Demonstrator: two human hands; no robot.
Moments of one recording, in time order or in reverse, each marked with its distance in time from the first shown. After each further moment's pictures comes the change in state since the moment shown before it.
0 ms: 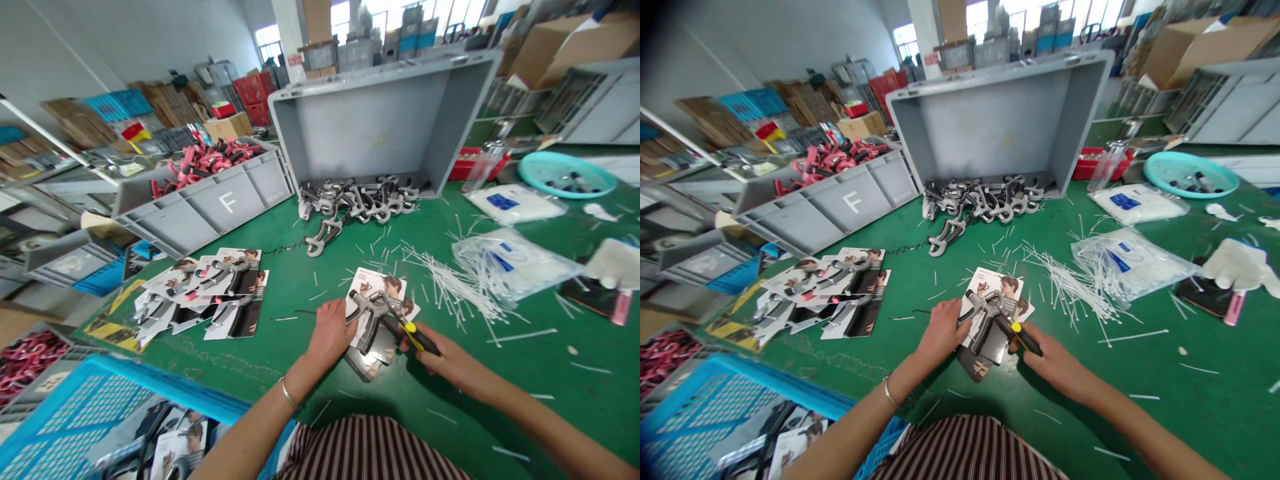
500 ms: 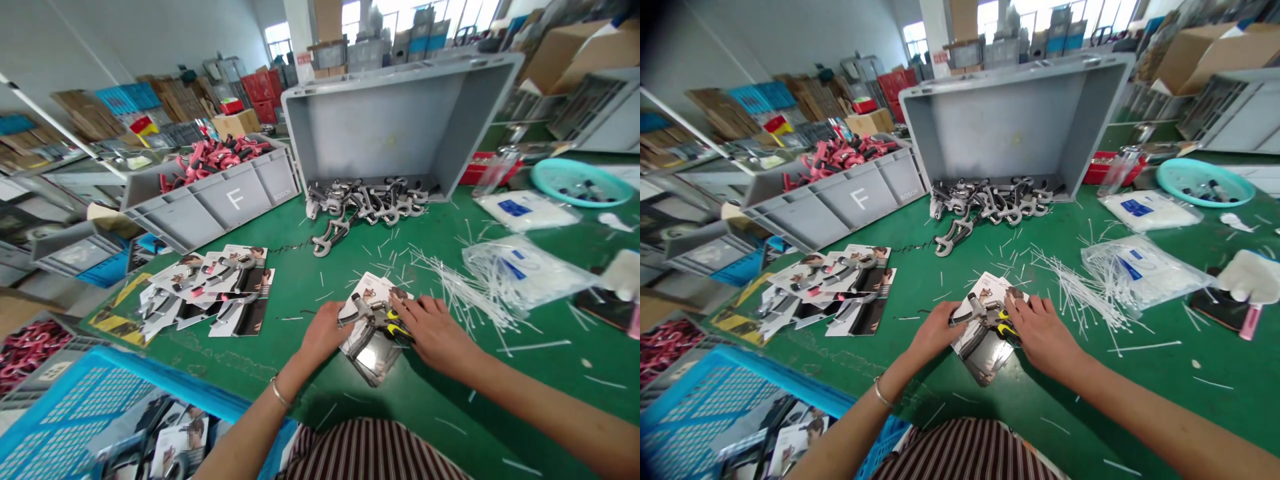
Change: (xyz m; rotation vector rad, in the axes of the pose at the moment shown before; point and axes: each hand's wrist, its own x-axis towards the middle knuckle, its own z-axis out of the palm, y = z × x) left_hand -0.002 -0.025 -0.014 -0.288 -0.036 -0.047; right_hand 0.053 -0.021 -0.003 -1.168 0.196 -0.342
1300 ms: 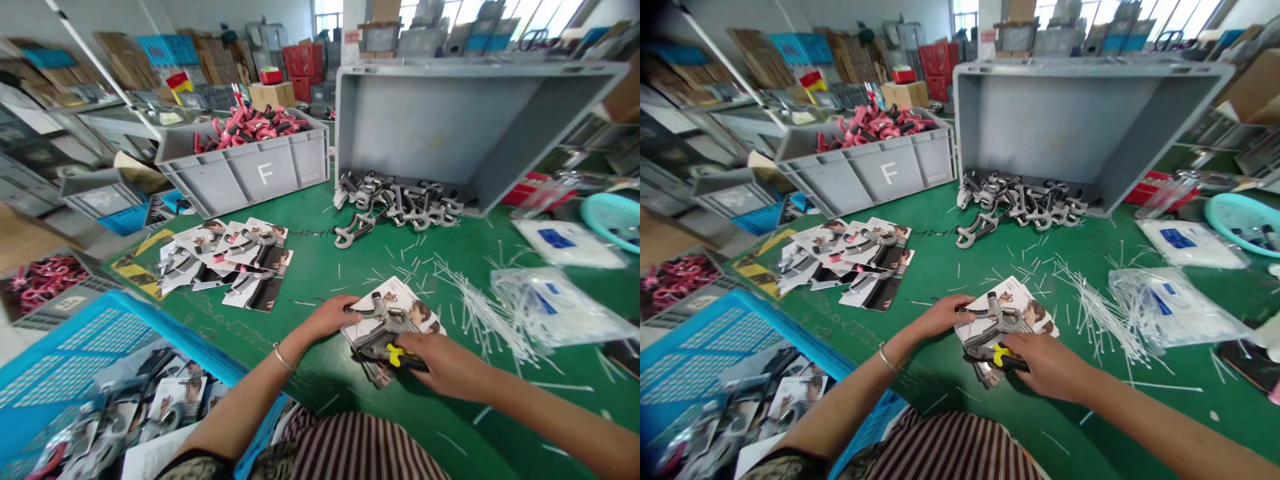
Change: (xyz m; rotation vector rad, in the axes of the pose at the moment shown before) left_hand 0.013 -0.036 -0.014 -0.457 -0.192 0.025; right_hand 0.022 -0.004 -0.018 0.457 -0.367 -0.265
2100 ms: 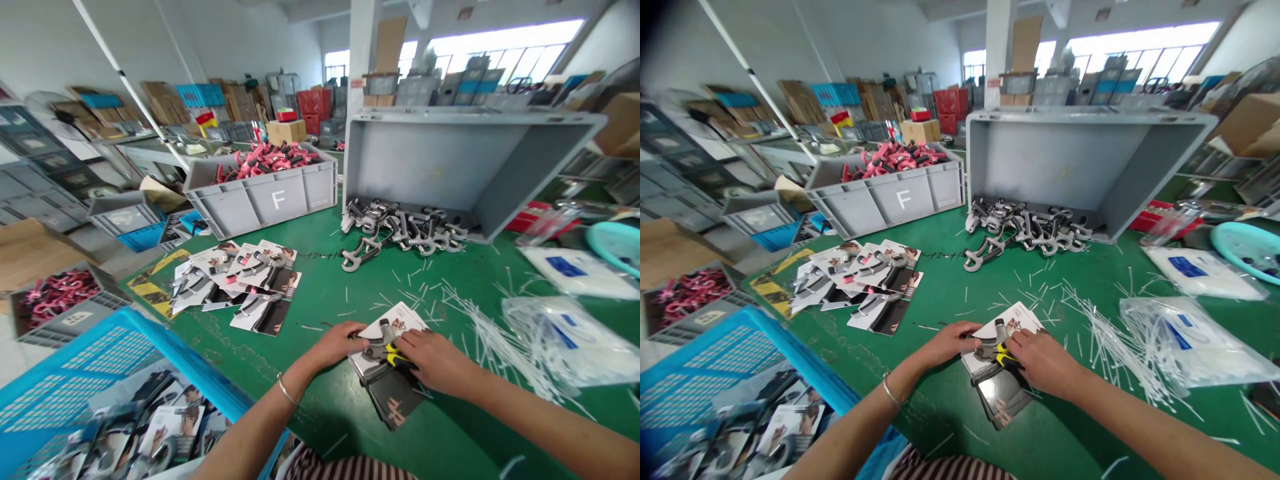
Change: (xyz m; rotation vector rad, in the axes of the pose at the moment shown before) left_hand -0.007 -0.005 0.000 -0.122 0.023 0.039; right_hand 0.043 0.015 0.000 -0.365 0.088 -0.048
